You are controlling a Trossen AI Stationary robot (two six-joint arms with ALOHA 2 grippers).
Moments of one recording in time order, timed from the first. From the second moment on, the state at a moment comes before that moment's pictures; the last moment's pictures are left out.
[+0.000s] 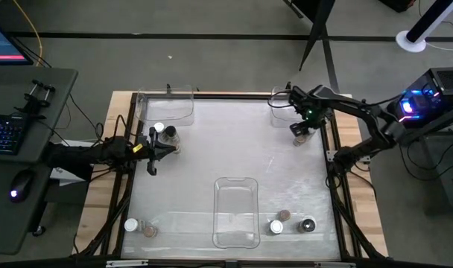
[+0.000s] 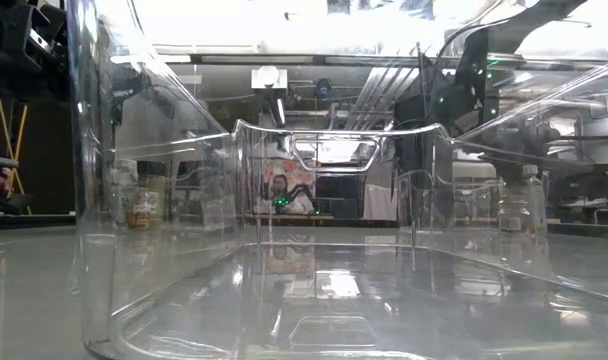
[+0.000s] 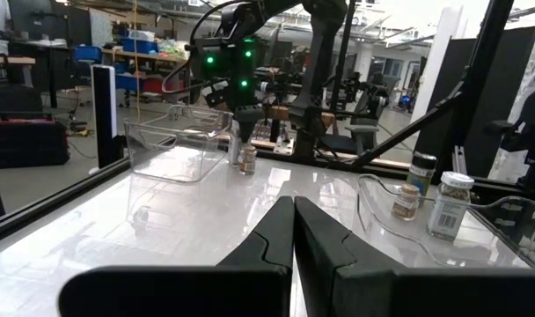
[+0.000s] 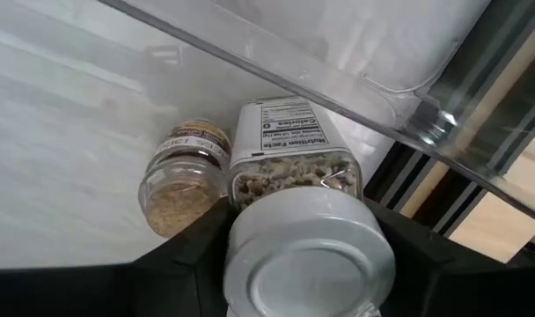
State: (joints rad) left arm -0.03 0.01 0.01 0.03 -0.17 -0.10; right arm -0.81 1.44 0.97 -1.25 0.10 0.33
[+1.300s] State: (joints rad) left arm -0.03 0.01 0.01 0.03 -0.17 -0.10; right arm 0.18 1.62 1.60 -1.05 -0.34 0.47
